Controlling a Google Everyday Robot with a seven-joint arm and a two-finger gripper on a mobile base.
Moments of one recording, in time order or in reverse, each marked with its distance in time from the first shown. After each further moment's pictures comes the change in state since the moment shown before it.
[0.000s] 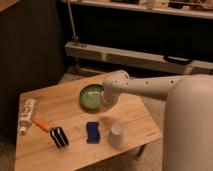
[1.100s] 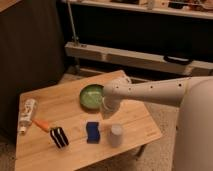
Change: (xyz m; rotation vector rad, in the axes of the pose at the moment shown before) arm 0.048 0.007 -0.024 0.053 0.046 -0.017
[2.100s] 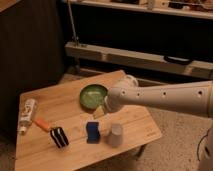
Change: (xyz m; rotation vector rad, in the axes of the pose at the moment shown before) arm -0.015 -0.006 -0.053 0.045 -0.172 -0.102
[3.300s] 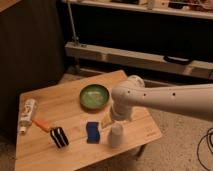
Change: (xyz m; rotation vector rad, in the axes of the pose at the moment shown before) arm 0.093 -0.010 -0.022 0.019 0.176 0.152
